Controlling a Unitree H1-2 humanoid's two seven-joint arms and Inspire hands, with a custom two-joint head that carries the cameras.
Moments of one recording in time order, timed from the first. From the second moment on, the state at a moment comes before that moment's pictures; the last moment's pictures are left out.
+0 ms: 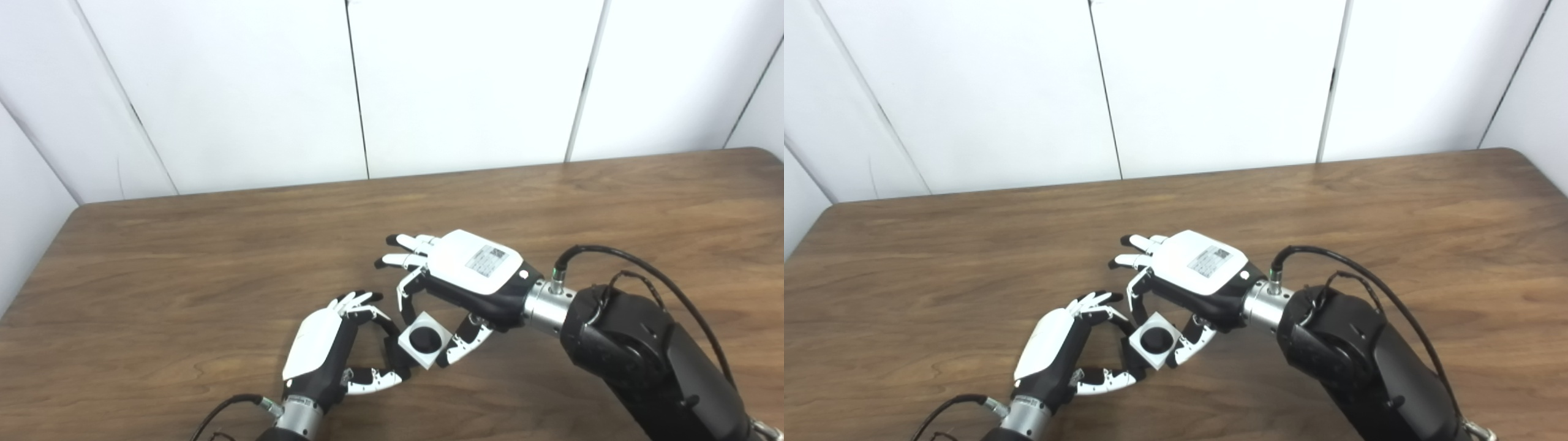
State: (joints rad) left arm 0.00 0.14 -0.39 -0.21 0.71 0.19 -0.04; right arm -0.40 -0.37 0.42 -0.43 -0.78 -0.07 0.63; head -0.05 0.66
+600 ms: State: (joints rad) left arm 0.00 0.14 -0.39 -0.21 0.71 0.19 -0.04; right arm -0.40 -0.37 0.40 -0.39 -0.81 -0.14 0.58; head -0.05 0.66
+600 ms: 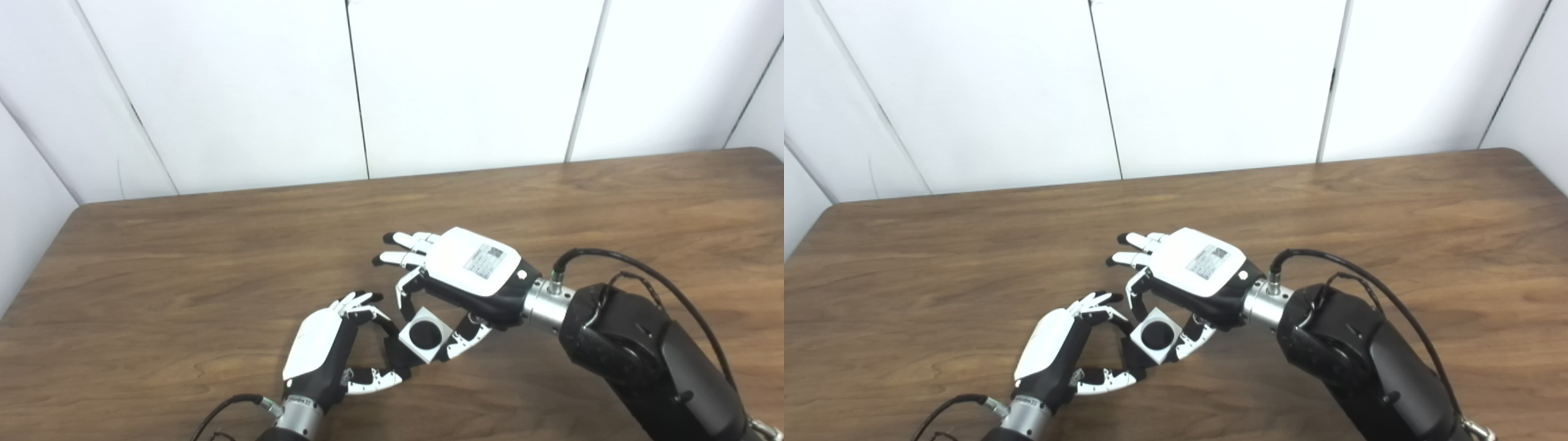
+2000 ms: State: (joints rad) left arm 0.00 0.13 -0.39 -0.21 0.71 0.18 -0.04; right arm -0.40 -0.36 0.41 -0.34 -0.84 -0.14 0.58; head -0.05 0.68
